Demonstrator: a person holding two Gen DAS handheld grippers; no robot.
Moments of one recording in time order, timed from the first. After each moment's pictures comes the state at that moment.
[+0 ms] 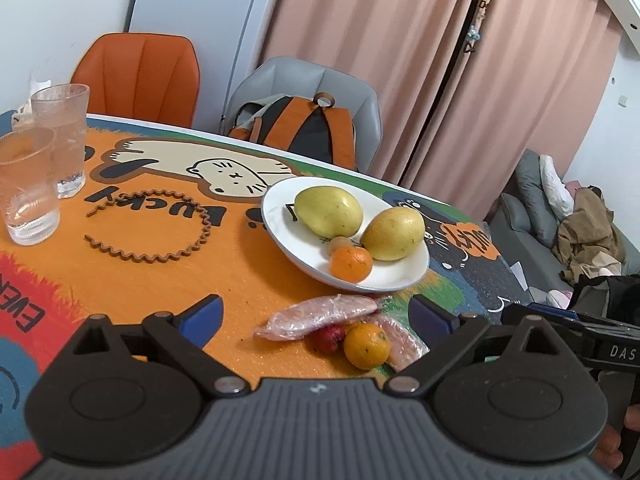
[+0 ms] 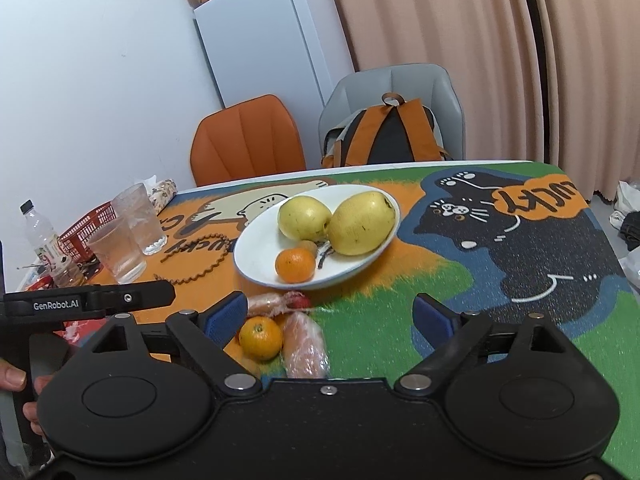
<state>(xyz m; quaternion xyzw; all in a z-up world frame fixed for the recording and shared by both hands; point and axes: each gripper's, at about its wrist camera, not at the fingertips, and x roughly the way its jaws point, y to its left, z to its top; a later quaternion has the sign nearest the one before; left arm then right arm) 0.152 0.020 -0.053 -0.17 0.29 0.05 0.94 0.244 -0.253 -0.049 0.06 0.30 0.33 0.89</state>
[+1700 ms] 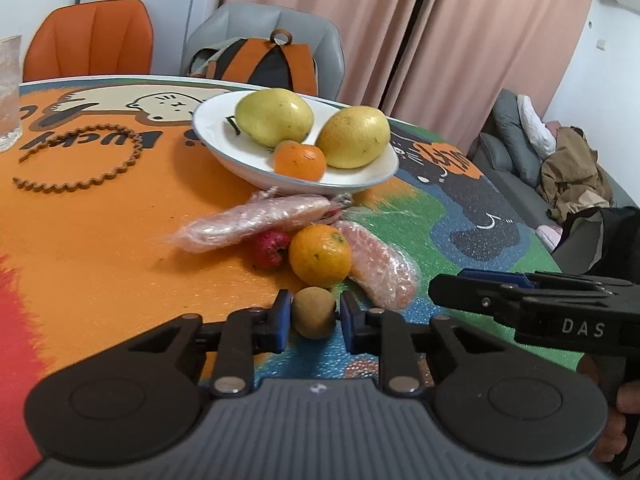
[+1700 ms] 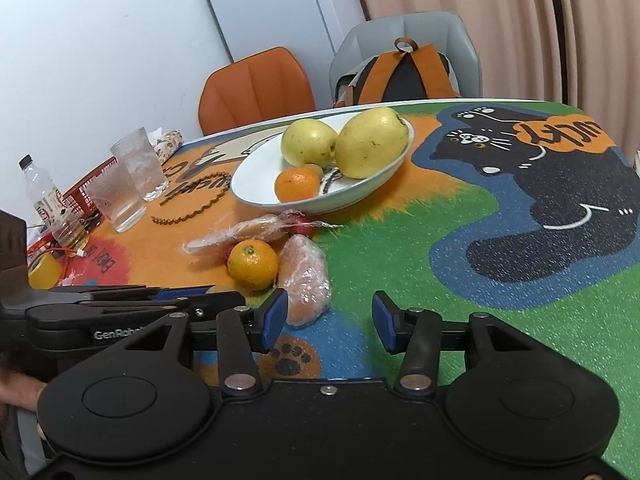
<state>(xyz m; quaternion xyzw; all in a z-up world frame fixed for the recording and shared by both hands) 0.170 -0.023 -0.114 -0.14 0.34 0.00 0.93 0.243 -0.240 -0.099 0.05 0.35 0.36 0.86</state>
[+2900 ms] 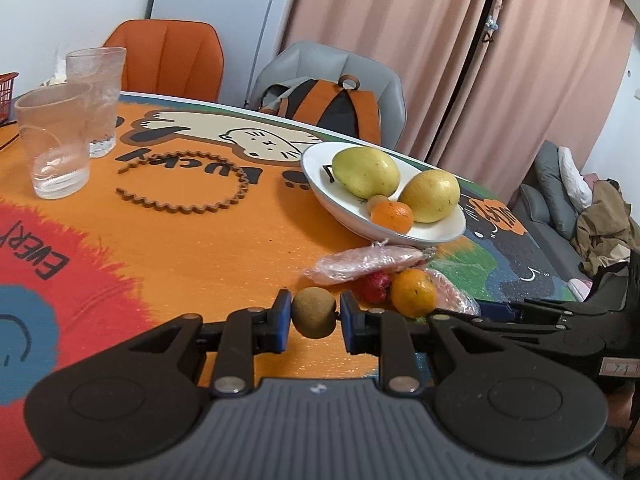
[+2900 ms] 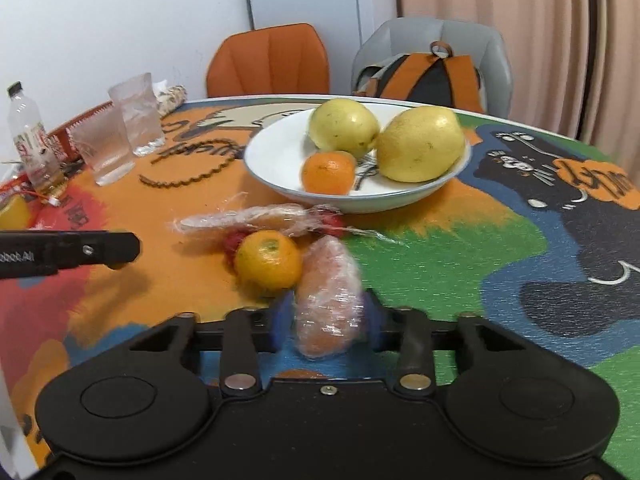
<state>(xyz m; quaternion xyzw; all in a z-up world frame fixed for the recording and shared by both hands) 0.132 0.029 -0.091 -0.16 0.30 0.08 0.94 0.246 -0.181 -0.109 -0.05 0.34 0.36 0.87</state>
